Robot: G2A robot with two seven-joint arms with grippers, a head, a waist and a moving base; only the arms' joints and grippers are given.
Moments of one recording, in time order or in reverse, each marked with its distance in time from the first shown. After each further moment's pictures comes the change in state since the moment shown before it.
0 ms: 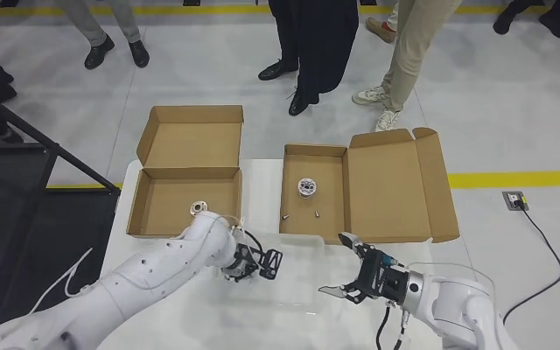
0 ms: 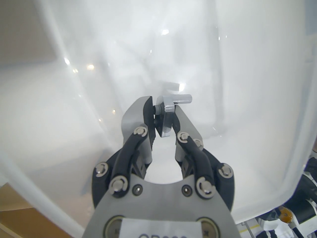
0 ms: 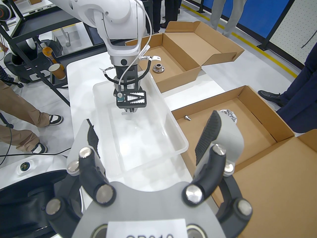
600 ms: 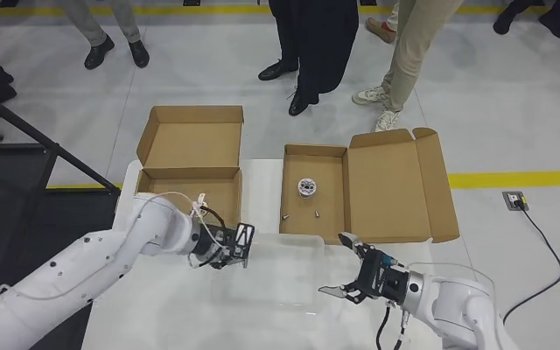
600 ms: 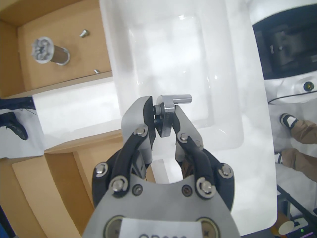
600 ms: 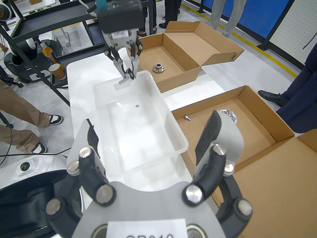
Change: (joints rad) left arm -0.017 0.338 -0.181 -0.294 -0.151 0.000 0.248; right arm 0.000 0.000 0.000 0.000 0.000 0.000 0.000
